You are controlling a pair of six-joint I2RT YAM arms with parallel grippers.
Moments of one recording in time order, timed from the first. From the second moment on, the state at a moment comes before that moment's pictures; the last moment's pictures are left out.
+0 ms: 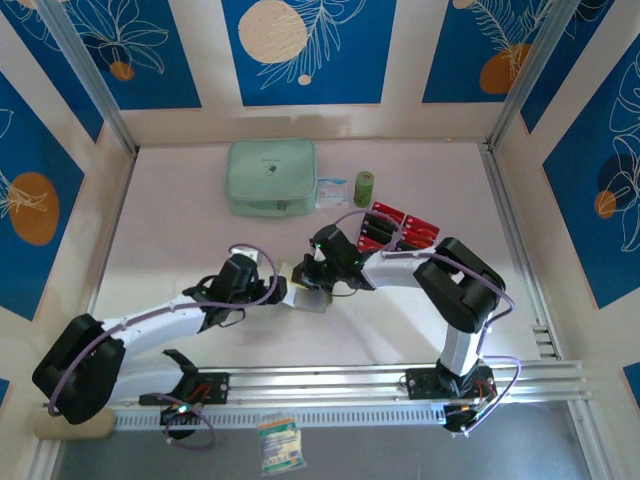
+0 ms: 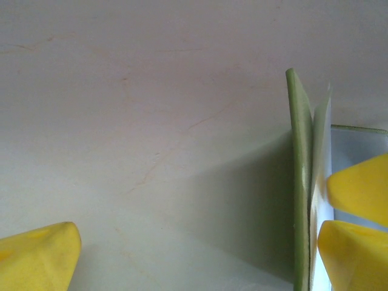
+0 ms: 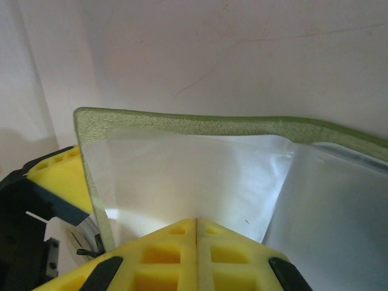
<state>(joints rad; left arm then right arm) -0.66 1.18 0.42 -0.08 -0.09 -0.57 0.81 1.81 0.90 0.11 -0.43 1.11</state>
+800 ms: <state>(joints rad) -0.66 1.29 0.44 -0.10 -0.15 -0.58 0.81 1.76 0.93 0.01 -0.42 1.05</state>
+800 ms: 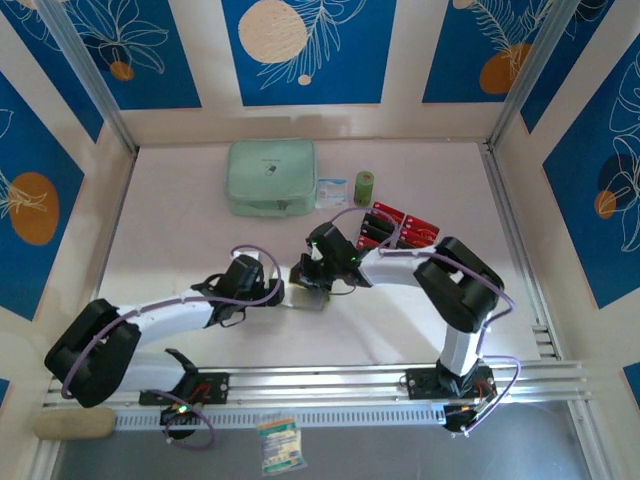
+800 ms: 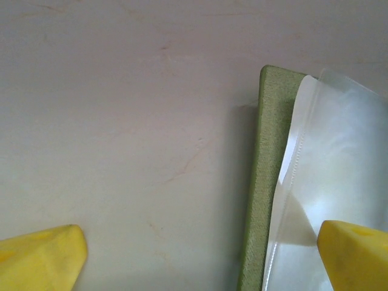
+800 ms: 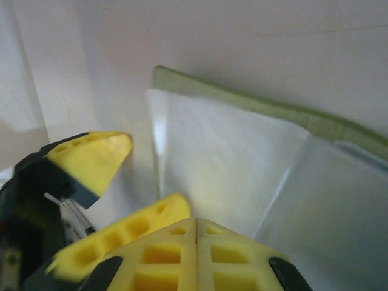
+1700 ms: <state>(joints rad) -0.66 1.26 0.44 -0.12 -0.13 -0.58 0.84 1.65 0.90 -0.46 0.00 0.84</state>
